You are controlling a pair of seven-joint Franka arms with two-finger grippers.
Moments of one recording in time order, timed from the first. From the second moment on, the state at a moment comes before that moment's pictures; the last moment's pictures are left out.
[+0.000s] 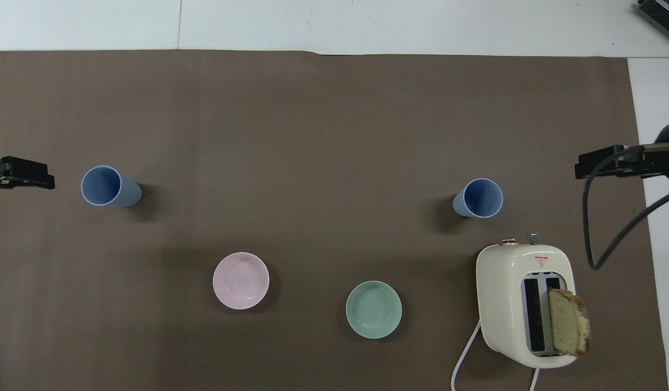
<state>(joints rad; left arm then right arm) 0.10 -0.03 -0.01 -1.81 -0.03 1.81 -0.02 -0.01 0.00 0.03 -1.53 -0.01 1.58 0.03</state>
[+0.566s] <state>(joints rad) 0.13 0.15 -0.01 -1.92 -0.03 2.08 -0.14 -0.01 0.00 0.03 -1.53 -0.01 1.58 0.03</state>
